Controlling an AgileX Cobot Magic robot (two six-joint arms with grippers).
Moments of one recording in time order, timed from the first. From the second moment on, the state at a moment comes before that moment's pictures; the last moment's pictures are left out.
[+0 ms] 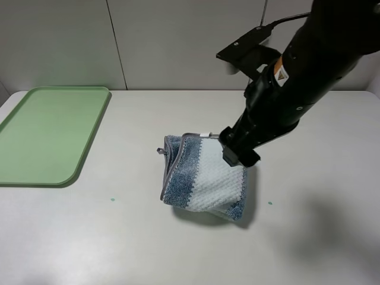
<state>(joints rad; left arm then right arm) -0.41 0.51 -0.54 0.16 1.11 -0.10 0.80 1.45 -1.03 -0.14 0.94 0.02</state>
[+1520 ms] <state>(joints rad) -0.41 0.51 -0.54 0.16 1.11 -0.10 0.22 0.38 -0.50 -0.11 1.02 0.08</state>
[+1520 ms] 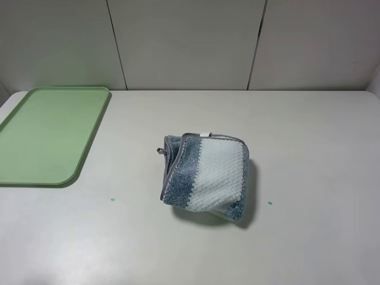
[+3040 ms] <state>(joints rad) -0.41 0.51 -0.54 0.16 1.11 -0.10 0.07 0.00 -0.50 -0.09 1.02 0.03</state>
